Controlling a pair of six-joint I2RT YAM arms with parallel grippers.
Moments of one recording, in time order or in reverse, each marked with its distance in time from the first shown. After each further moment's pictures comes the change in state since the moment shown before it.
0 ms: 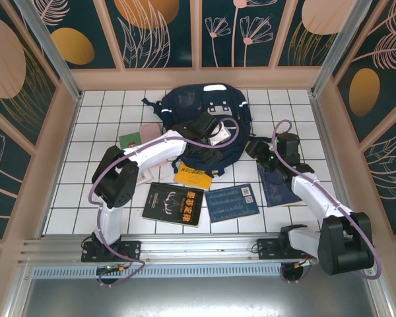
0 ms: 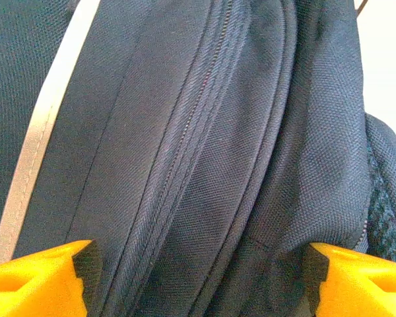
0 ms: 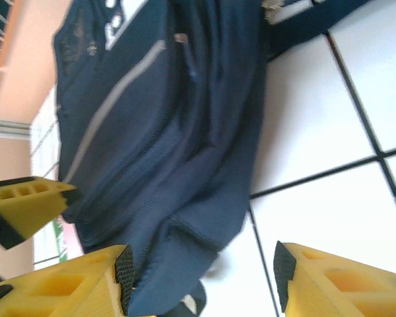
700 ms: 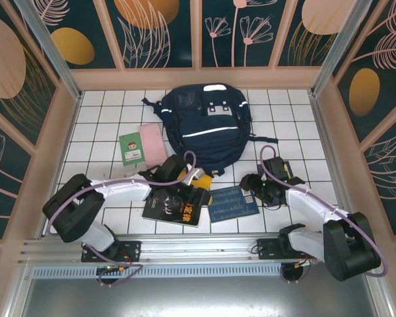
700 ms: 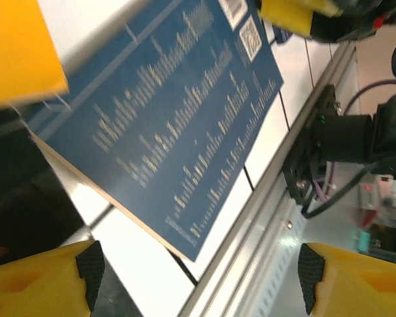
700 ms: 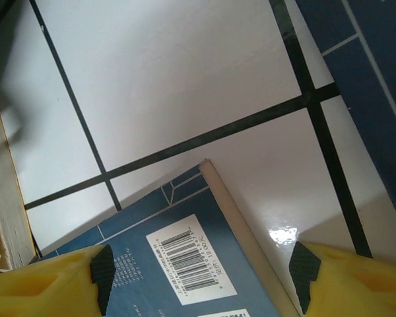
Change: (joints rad) left arm -0.043 -0.449 -0.909 0.564 0.721 -0.883; right arm 0.158 -0.041 -0.183 -0.255 0.095 -0.007
